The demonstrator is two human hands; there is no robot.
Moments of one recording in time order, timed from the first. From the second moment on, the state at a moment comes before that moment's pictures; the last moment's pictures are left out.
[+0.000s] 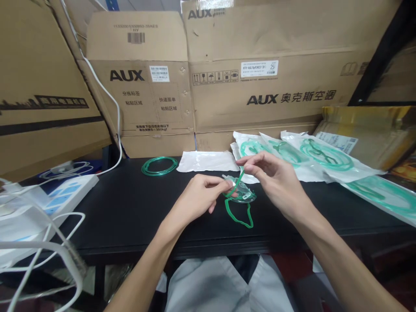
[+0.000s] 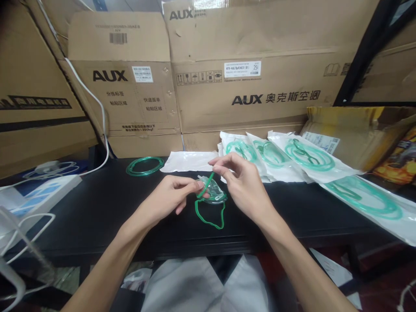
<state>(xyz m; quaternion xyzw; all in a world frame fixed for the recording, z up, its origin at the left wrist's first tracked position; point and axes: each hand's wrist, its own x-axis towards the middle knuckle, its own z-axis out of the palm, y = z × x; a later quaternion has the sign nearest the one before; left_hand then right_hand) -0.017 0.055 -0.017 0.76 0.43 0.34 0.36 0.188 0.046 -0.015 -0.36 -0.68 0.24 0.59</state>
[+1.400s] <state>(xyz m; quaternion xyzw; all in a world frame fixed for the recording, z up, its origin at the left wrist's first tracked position) -0.014 0.055 -0.014 0.73 0.30 0.47 0.39 0.171 0.038 -0.016 -0.44 -0.65 0.30 0.54</state>
